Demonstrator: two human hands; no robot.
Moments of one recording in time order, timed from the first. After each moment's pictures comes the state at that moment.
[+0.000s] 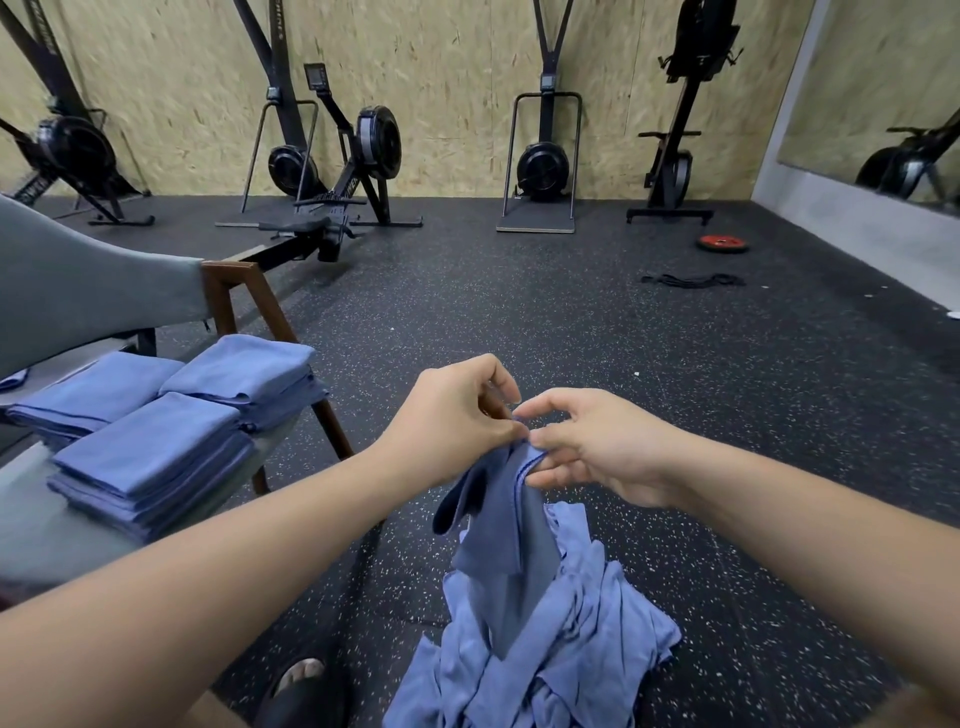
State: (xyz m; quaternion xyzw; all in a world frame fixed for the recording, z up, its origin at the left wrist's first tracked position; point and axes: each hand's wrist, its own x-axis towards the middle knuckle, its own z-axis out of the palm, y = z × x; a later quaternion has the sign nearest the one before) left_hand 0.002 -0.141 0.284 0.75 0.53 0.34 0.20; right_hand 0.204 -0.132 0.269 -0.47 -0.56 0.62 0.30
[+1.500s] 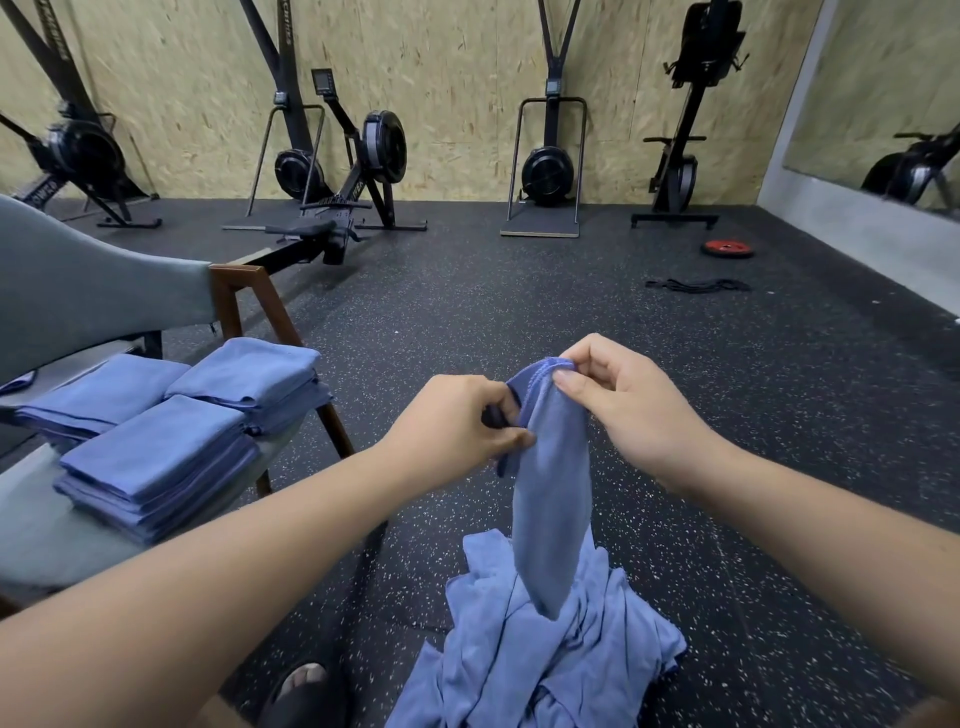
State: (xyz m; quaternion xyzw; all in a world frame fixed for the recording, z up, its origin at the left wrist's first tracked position) left_hand -0.006 -0.128 0.279 0.81 0.51 0.28 0.10; right_hand 0.220 -0.128 0.288 -0.42 -0.72 0.33 0.44
